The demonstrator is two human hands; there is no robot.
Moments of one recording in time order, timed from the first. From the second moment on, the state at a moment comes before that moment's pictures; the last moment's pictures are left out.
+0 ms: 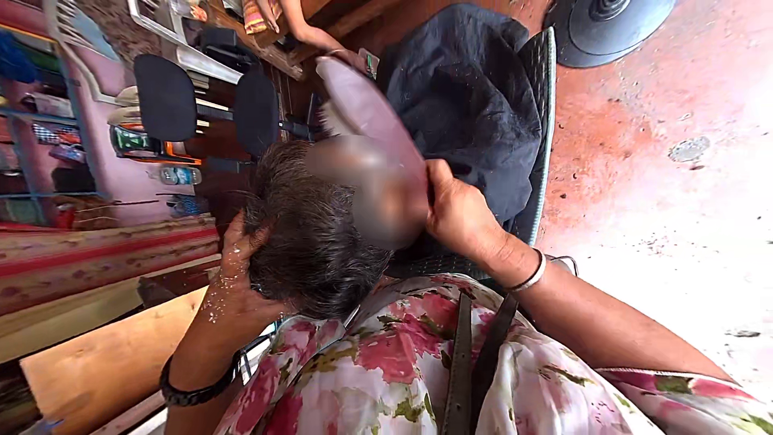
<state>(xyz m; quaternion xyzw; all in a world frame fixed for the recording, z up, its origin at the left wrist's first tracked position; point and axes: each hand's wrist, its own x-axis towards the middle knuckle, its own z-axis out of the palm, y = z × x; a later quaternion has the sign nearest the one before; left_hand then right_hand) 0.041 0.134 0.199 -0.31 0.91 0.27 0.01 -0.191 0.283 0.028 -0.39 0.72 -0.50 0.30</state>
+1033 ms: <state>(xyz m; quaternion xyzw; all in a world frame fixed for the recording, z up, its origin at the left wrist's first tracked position) 0.151 0.128 0.124 -0.23 0.96 0.16 0.03 -0.087 0.292 0.176 -0.74 0.38 -0.46 0.31</state>
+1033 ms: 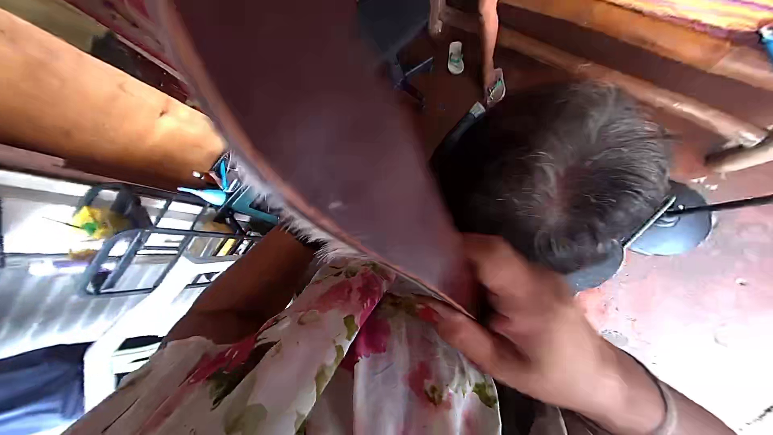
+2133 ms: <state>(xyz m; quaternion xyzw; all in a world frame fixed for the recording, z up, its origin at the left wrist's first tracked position) 0.644 0.112 0.045 -0.57 -0.02 0.65 -0.51 0.519 -0.014 0.021 -0.84 0.36 0.16 0.37</state>
